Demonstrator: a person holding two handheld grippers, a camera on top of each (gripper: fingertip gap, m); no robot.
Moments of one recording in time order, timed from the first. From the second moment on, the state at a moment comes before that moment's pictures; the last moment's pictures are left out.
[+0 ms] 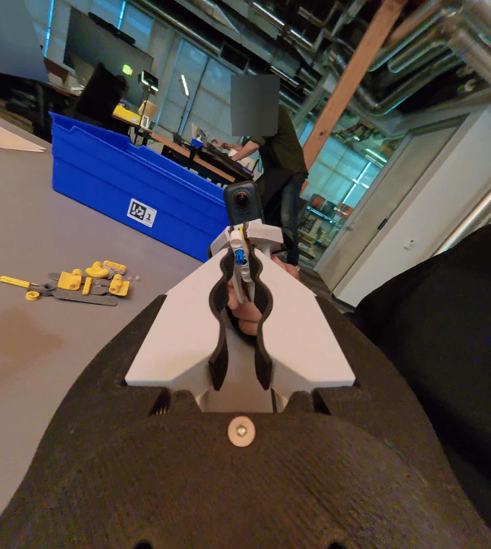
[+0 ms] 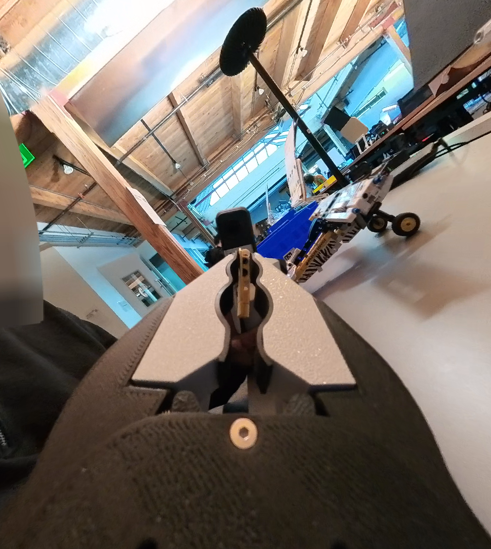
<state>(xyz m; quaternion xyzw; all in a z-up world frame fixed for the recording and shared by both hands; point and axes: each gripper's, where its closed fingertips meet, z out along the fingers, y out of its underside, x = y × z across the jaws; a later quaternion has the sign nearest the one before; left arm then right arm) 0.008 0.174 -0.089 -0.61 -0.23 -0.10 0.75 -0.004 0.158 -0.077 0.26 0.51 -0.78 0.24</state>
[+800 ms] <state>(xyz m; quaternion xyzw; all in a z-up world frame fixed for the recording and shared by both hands) 0.007 0.168 -0.076 -0.51 -0.27 -0.15 0.80 -0.001 0.162 -0.065 0.26 0.49 -0.82 0.17</state>
